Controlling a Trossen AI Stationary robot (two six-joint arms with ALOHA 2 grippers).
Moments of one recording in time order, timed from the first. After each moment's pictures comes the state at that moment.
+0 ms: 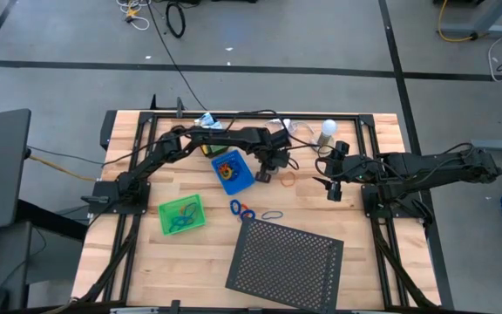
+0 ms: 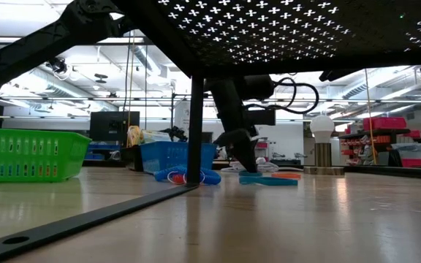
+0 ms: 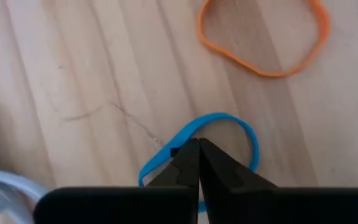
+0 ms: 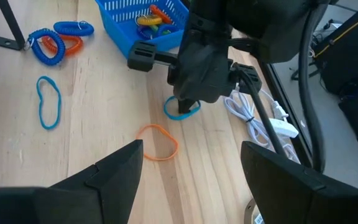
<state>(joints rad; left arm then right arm) 0.29 2.40 1.93 -0.68 -0.02 0.60 0.06 0.81 0.68 -0.59 0.39 -0.09</state>
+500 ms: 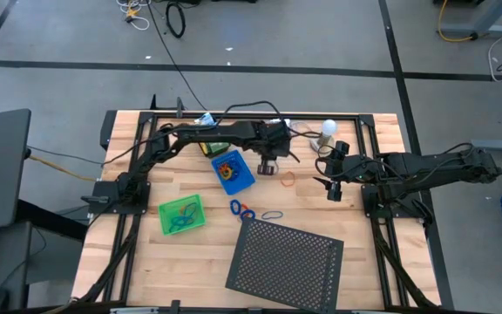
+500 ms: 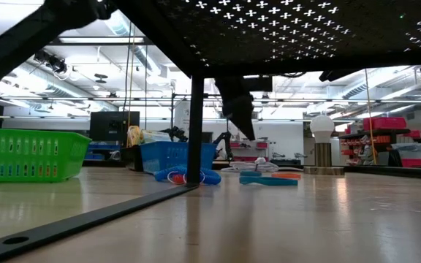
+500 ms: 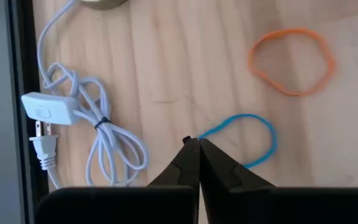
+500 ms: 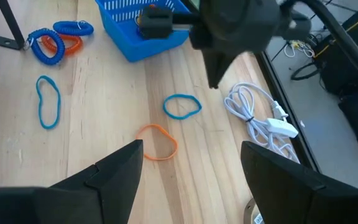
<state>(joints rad) 0.24 2.23 1.93 -0.72 -0.17 0.48 0.06 0.81 0.68 -0.60 0.39 -0.09</state>
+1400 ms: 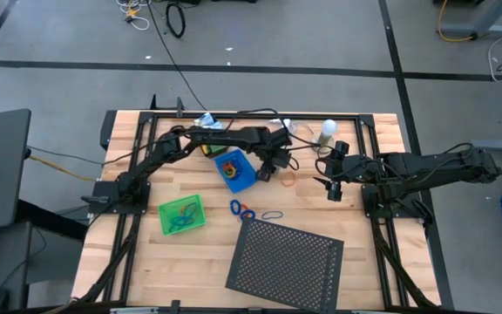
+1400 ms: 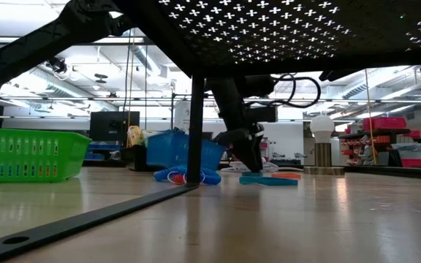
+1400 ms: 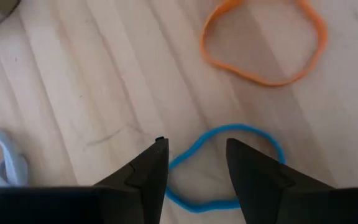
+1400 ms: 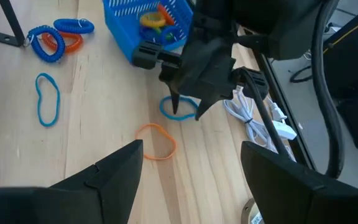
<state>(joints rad) 0.27 2.38 1.93 -0.64 0.01 0.72 0.06 0.81 0.68 -0.60 0.39 -0.11</state>
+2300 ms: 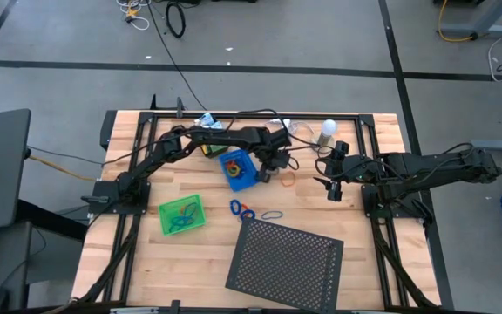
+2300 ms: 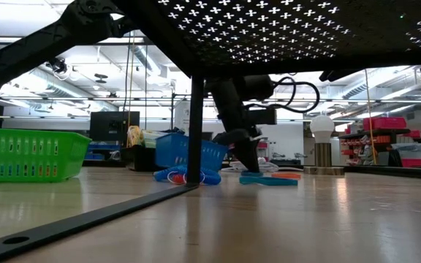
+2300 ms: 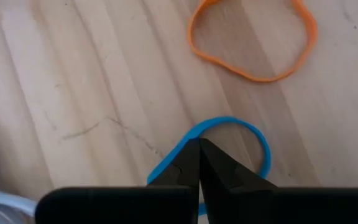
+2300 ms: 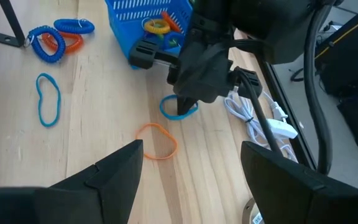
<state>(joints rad) 0.29 2.40 1.93 -0.66 0.02 0.67 0.06 0.81 0.68 -0.60 0.39 -0.10</state>
